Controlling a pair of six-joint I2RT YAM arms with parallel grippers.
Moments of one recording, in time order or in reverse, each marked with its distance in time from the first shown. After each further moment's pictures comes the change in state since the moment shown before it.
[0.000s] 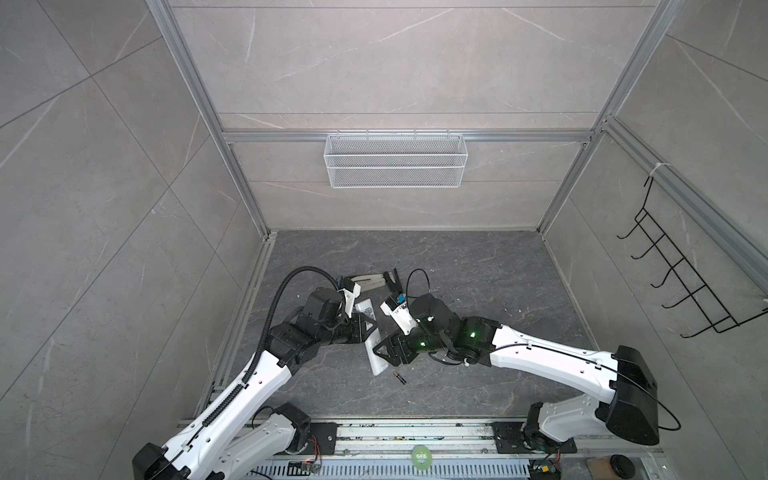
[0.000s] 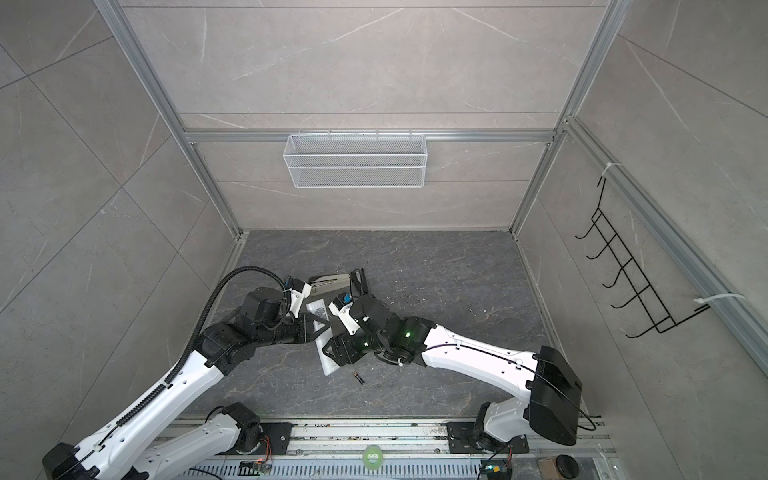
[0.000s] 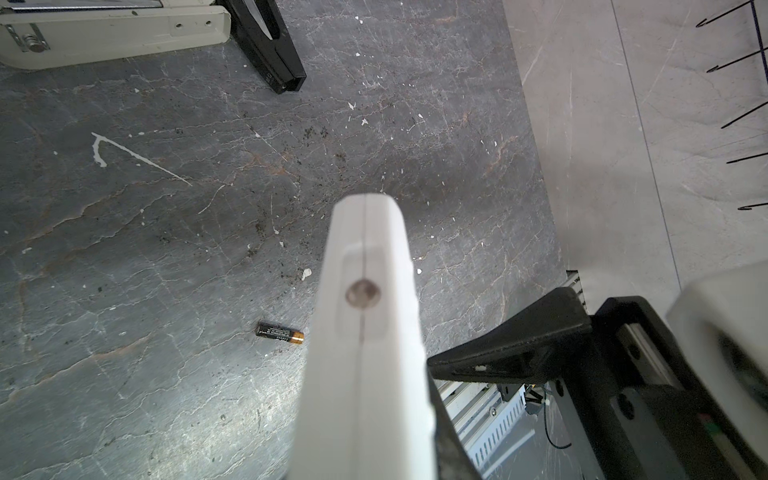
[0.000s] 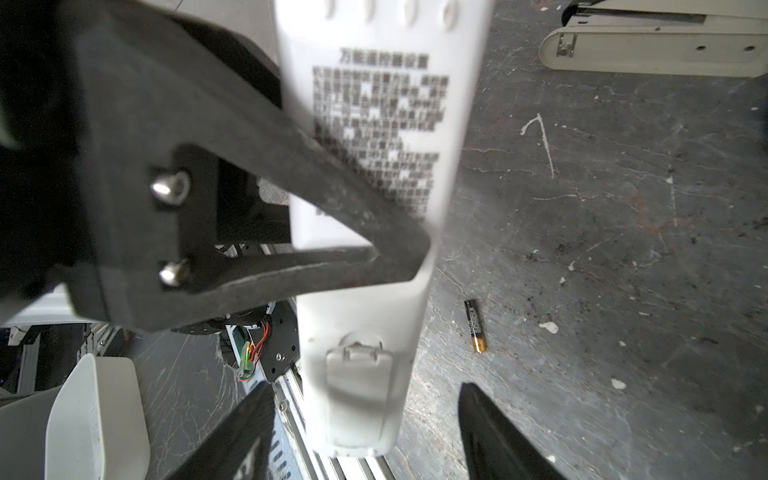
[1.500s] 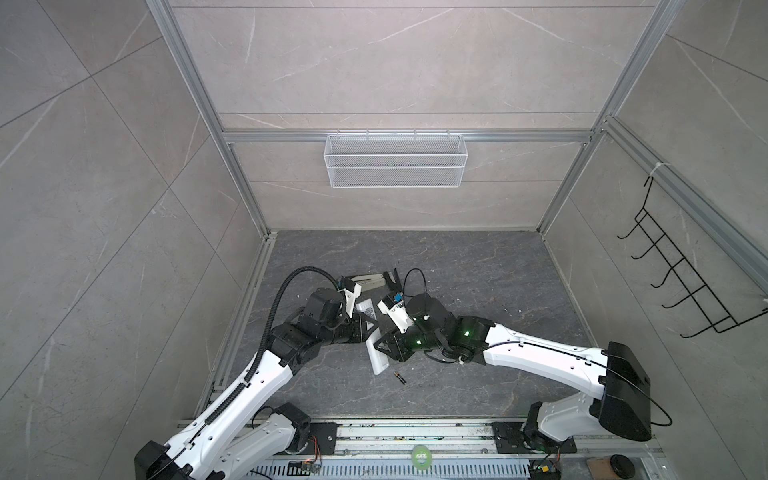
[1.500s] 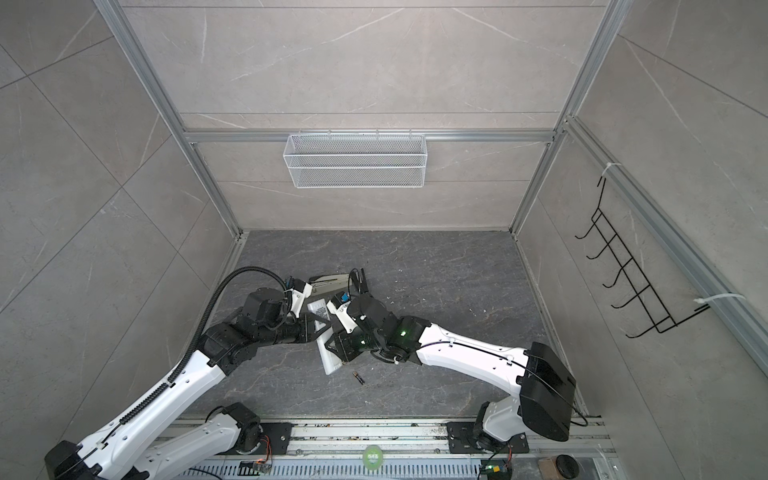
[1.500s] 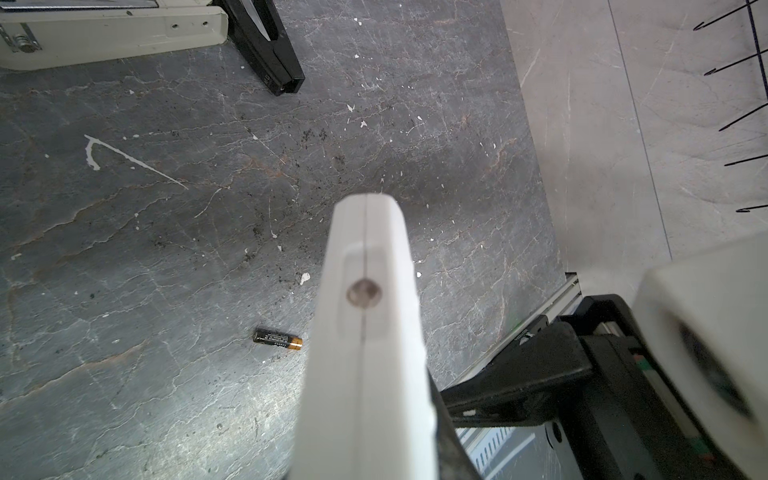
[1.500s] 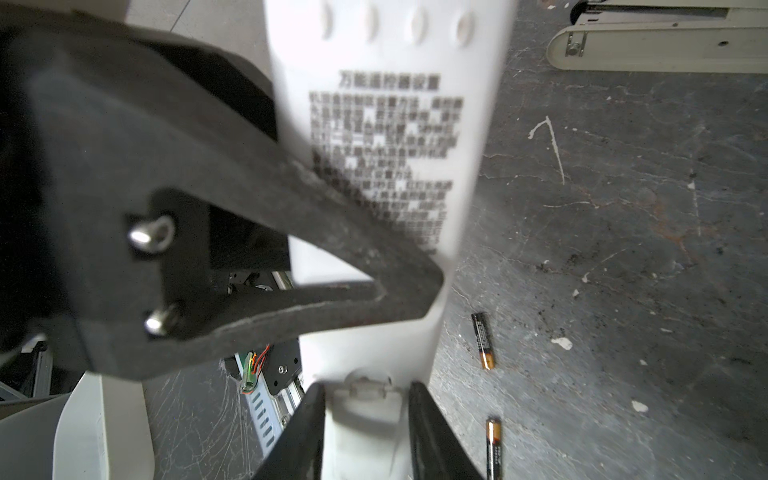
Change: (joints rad) left arm -0.005 0.005 -0.020 0.034 0.006 -0.019; right arm -0.008 0.035 -0.002 0.052 -0.017 0.019
